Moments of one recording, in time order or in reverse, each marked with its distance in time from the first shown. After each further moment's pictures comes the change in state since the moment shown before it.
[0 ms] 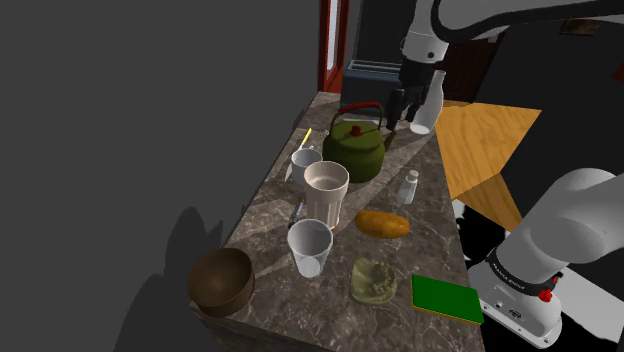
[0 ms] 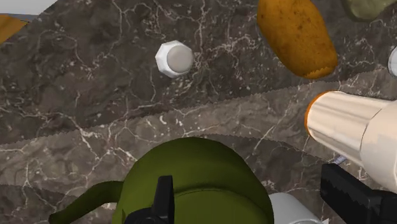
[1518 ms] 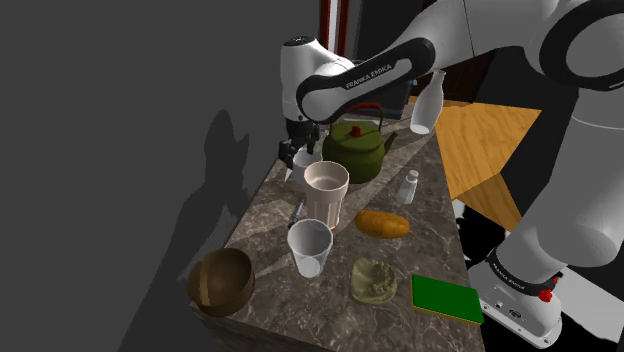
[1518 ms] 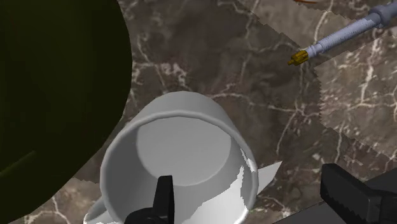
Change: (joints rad) arm 0.143 0.809 0.223 0.496 -0.291 0.330 0.341
